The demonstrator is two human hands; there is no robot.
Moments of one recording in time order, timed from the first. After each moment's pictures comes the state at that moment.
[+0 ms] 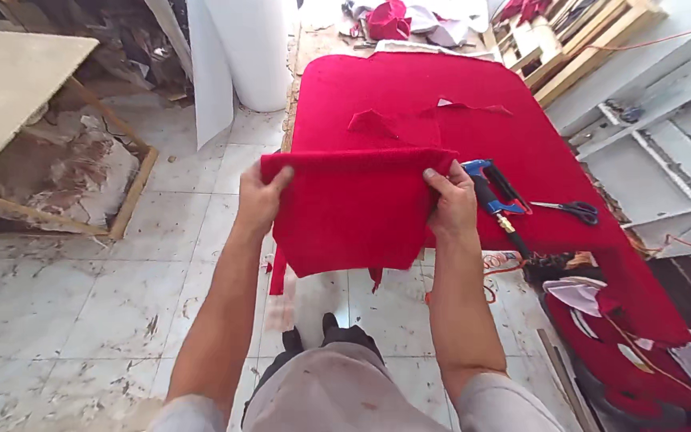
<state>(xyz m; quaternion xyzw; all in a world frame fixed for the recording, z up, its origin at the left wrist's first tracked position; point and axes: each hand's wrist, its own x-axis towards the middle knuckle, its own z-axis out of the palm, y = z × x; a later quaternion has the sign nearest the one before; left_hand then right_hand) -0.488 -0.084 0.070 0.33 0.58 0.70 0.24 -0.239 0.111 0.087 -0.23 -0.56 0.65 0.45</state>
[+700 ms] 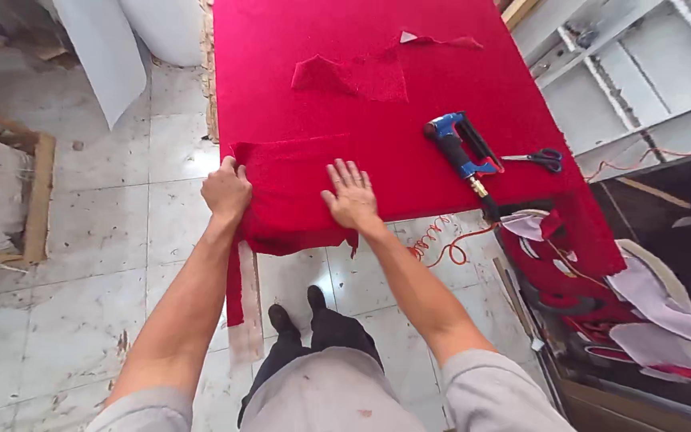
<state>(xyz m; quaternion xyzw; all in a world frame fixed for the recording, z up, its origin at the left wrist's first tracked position) -0.540 0.038 -0.067 0.32 0.92 0.18 0.11 -0.288 0.163 -0.101 -0.39 -0.92 0.07 0.05</state>
